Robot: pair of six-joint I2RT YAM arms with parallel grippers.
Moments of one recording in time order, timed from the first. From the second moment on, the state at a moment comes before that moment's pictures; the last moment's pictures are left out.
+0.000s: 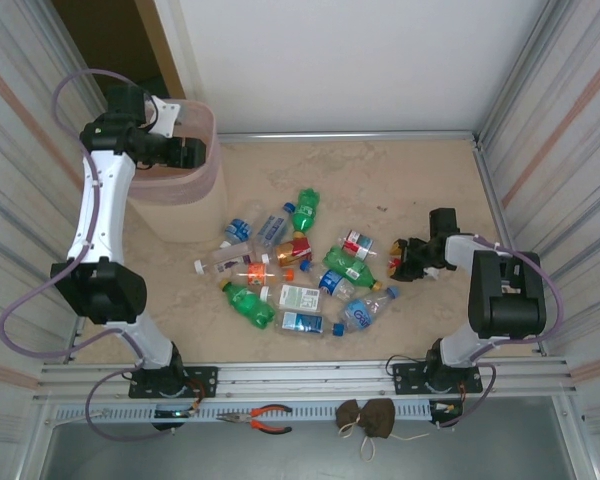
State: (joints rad) left arm 0.01 1.71 1.95 -1.11 0.33 0.15; right arm -0.05 1.58 0.72 -0.38 -0.52 1.75
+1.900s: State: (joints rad) left arm -0.57 1.58 1.81 -0.82 0.59 0.18; right arm 0.09 1.09 1.21 -0.50 -0.39 0.59
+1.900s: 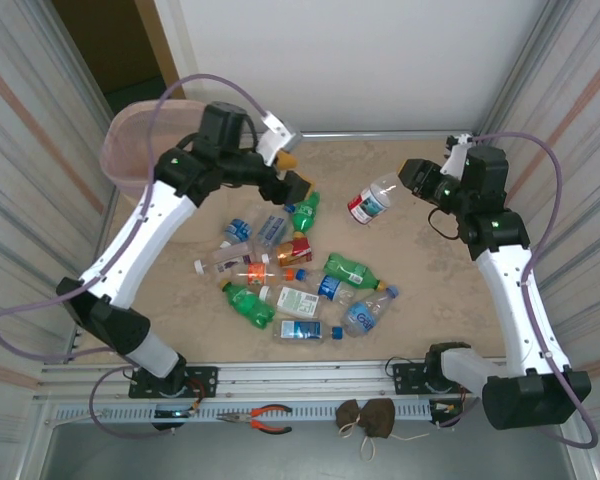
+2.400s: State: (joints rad) left arm -0.74 1.65 1.75 -0.73 0.64 0.15; right arm 0.31 1.03 1.29 -0.56 -0.41 0.53
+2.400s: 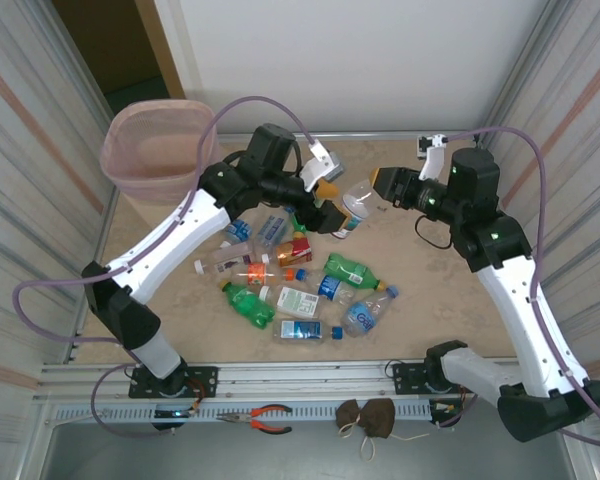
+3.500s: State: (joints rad) left arm -0.78 1.64 1.62 -0.68 0.70 0.18; right arm 0.41 0.98 1.32 -0.63 -0.27 0.53
